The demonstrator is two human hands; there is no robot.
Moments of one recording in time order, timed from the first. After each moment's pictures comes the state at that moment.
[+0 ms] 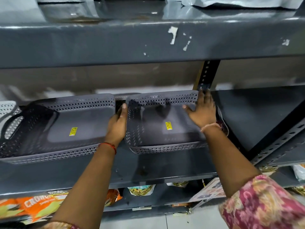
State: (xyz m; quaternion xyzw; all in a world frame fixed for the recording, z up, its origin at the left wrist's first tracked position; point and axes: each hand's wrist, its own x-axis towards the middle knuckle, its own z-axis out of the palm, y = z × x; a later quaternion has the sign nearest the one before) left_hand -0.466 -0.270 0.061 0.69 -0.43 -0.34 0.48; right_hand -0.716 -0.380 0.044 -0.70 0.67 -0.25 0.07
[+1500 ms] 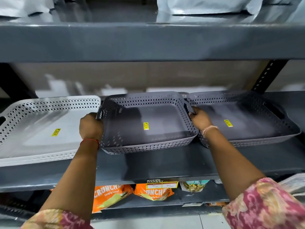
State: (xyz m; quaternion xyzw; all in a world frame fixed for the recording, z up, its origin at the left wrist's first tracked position) left_hand -0.129 -0.198 0.047 0.86 -0.39 -0.06 0.32; right_hand -0.444 -0.306 0.038 -0.64 0.65 -0.24 0.31
